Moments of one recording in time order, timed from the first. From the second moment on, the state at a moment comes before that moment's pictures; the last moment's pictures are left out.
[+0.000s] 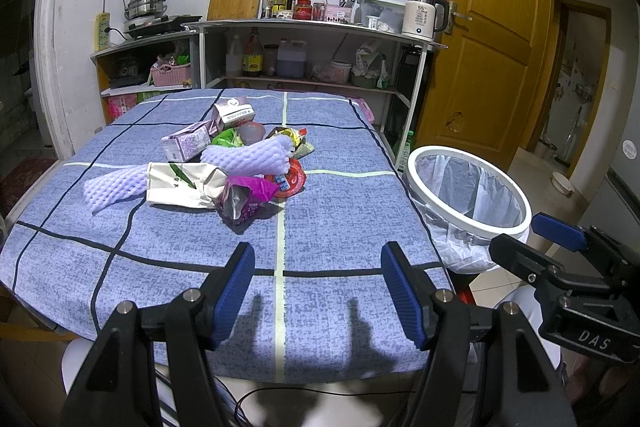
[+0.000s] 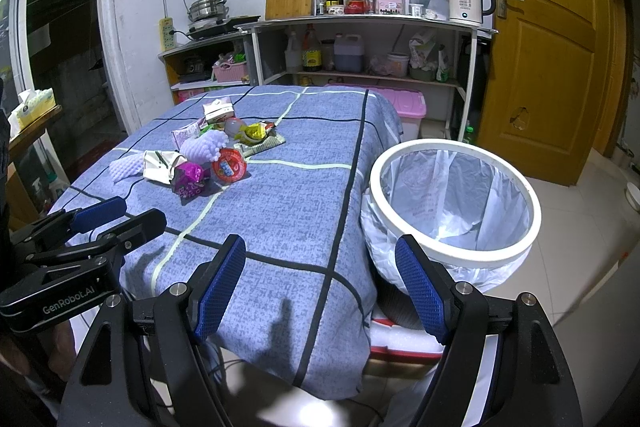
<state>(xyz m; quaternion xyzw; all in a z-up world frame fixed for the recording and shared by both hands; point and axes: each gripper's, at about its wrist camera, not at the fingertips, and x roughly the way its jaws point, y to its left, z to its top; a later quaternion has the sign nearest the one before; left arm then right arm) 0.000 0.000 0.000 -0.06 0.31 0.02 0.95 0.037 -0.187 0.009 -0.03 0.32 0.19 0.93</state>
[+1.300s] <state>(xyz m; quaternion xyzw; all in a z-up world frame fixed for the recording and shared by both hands) 0.040 0.086 -0.030 -0.11 0.33 0.08 0.93 0.100 -0.119 -0.015 -0.04 0.35 0.29 0.89</state>
